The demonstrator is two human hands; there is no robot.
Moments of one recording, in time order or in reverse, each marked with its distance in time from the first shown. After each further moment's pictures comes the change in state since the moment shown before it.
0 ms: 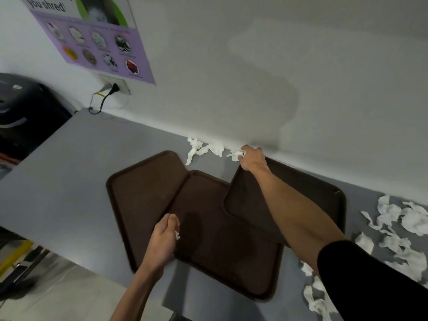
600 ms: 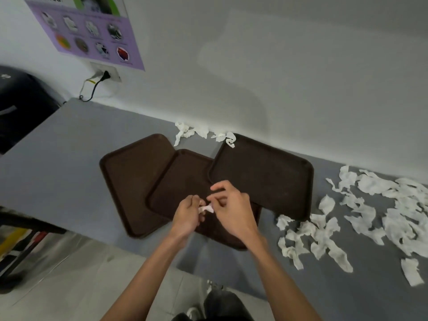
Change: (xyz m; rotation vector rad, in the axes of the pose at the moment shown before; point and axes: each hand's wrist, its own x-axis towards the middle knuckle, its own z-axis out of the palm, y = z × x) left_hand -0.072 -0.012 0.066 -0.119 -0.152 -0.030; right_hand -0.355 0.012 -0.014 0.589 0.005 -0.257
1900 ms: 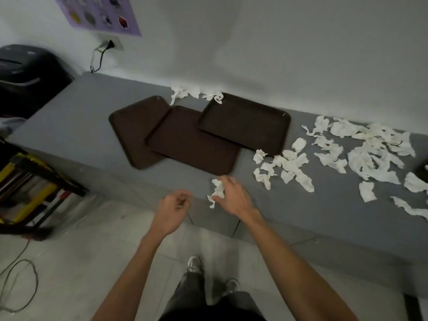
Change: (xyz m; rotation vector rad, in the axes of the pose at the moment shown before) left_hand -0.193 -0.149 0.007 0.598 0.060 0.352; right_hand -0.182 0.142 0.005 -0.462 -0.156 0.018
